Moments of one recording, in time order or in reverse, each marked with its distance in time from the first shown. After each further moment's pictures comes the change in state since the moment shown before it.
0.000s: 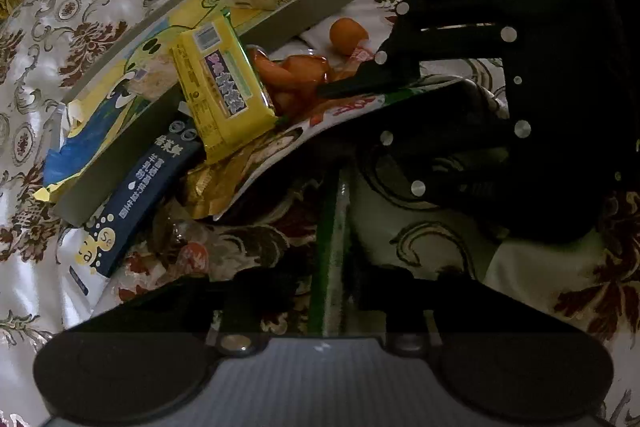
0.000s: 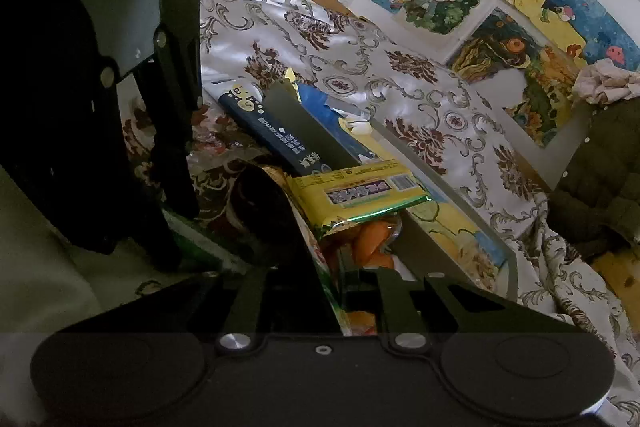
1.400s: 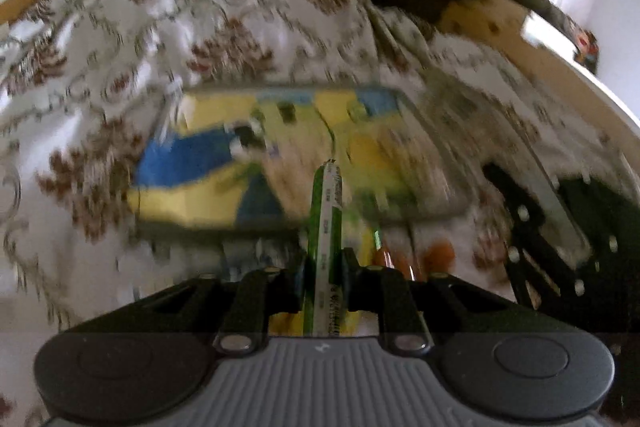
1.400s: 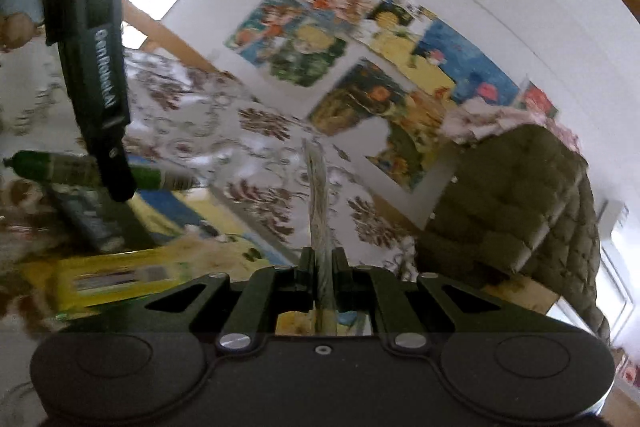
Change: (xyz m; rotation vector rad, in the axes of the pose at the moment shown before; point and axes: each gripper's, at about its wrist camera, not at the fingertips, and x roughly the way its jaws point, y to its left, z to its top) left arm -0.058 0.115 0.054 -0.646 -0.259 -0.004; right arm 0.013 -0.100 0.013 0.125 -0.165 -0.394
